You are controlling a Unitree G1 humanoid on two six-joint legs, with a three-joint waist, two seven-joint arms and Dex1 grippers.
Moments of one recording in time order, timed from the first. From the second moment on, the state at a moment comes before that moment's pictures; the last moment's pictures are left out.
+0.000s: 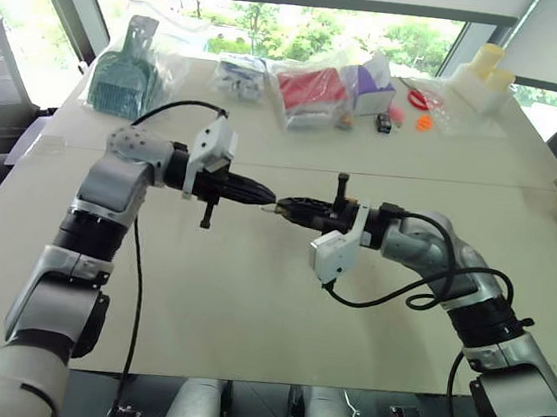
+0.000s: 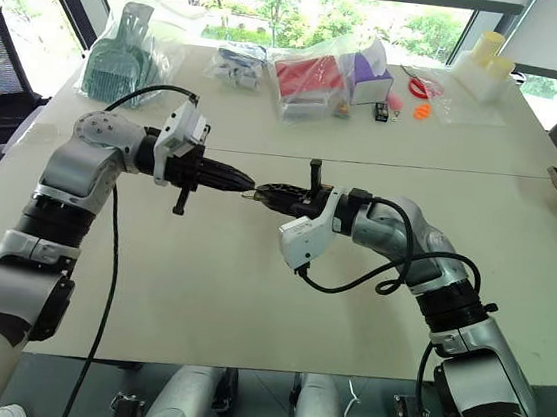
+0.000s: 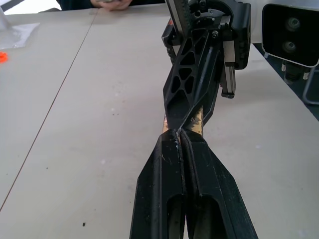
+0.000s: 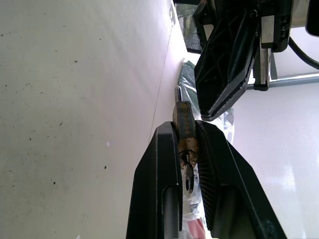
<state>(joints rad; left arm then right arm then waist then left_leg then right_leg) -0.84 0.53 -0.13 0.31 -0.30 0.25 -1.46 -0.66 -0.62 0.34 0.12 -0.44 -0.70 0.62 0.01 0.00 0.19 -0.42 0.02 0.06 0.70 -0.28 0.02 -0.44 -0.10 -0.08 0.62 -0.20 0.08</state>
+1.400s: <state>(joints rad) -0.64 0.60 -0.11 0.29 -0.23 0.19 -1.29 -0.67 -0.59 0.41 0.40 -0.58 -0.72 0.53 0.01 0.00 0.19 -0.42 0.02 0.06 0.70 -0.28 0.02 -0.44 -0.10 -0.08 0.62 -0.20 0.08</state>
